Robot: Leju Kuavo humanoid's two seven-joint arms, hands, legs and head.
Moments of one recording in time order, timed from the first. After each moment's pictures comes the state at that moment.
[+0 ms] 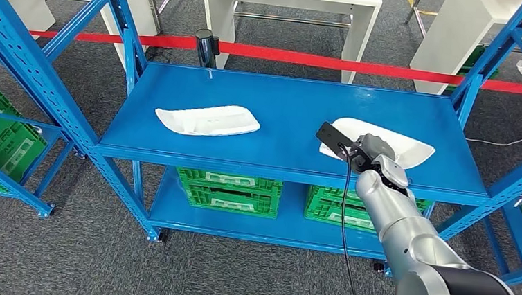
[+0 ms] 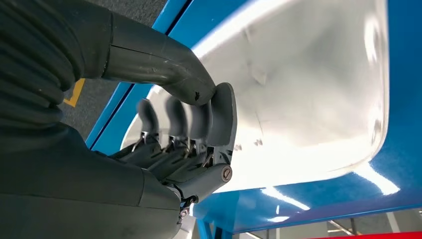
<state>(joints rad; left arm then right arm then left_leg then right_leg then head) -0.09 -0.08 0.35 -0.18 -1.09 0.03 0.28 -0.93 0.14 0.07 -0.27 1.24 -0.09 0.12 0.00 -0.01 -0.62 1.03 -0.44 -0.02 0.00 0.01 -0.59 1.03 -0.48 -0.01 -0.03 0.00</state>
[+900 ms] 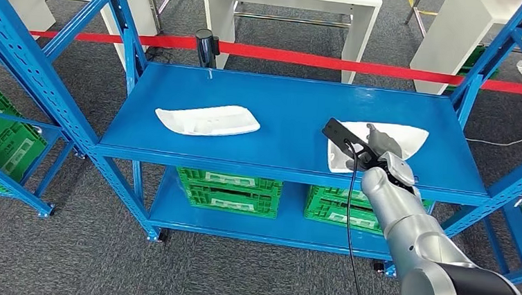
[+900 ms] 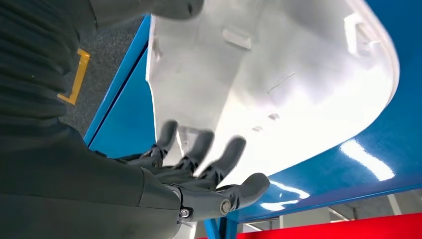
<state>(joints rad) -0.09 -0.08 0.37 -0.18 -1.09 0.04 0.27 -0.95 0.12 0.05 -0.27 1.26 -0.10 0.11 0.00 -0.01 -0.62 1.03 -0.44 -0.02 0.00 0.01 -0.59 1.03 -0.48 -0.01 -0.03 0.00</state>
